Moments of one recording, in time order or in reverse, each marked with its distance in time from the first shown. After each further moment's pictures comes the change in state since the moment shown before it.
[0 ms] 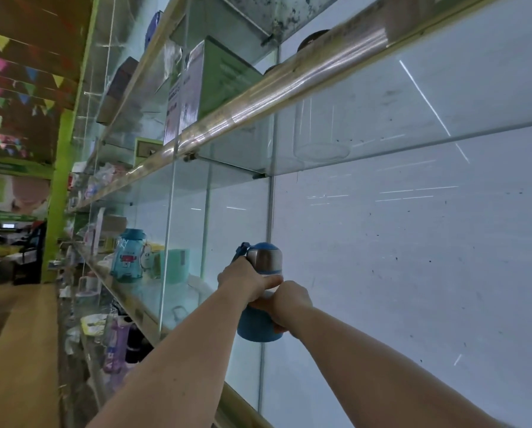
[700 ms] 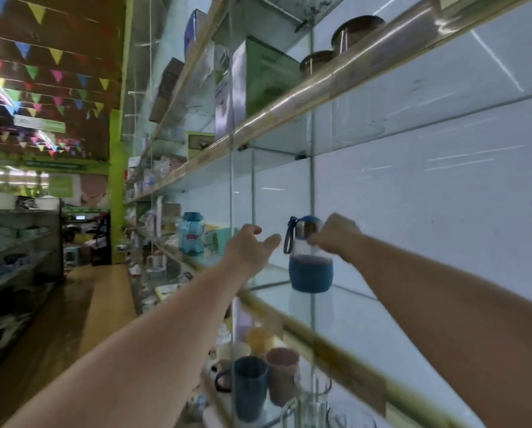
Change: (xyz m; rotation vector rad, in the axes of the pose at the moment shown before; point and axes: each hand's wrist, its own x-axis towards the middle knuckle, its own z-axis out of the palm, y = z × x) left_hand -0.082 -0.025 -0.082 -0.038 0.125 0.042; right_hand -0.069 -0.052 -0.039 -0.258 0.149 -0.185
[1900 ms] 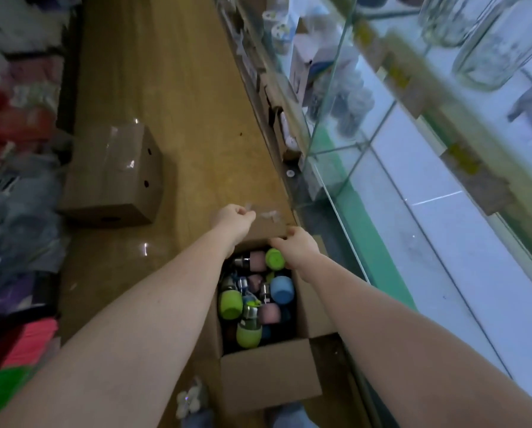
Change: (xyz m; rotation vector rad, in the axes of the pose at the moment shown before) left_hand -0.426 -0.350 0.090 -0.033 -0.250 -1.168; right_hand -0.427 0.154 0.396 0.267 -0.965 0.565
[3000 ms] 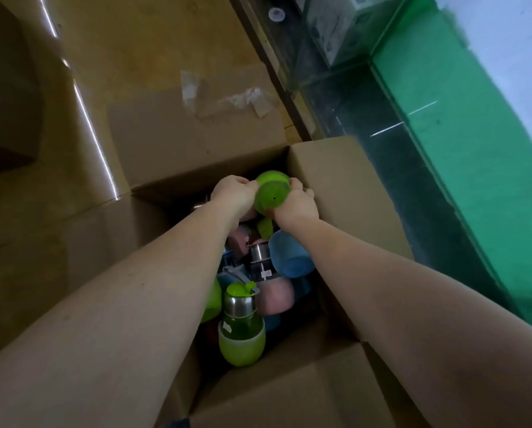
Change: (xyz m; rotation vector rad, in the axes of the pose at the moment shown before) left_hand 0.308 -0.211 0.230 0.018 -0.200 -0.204; right_hand 0.351 0.233 0.159 -0.227 0.037 0.157
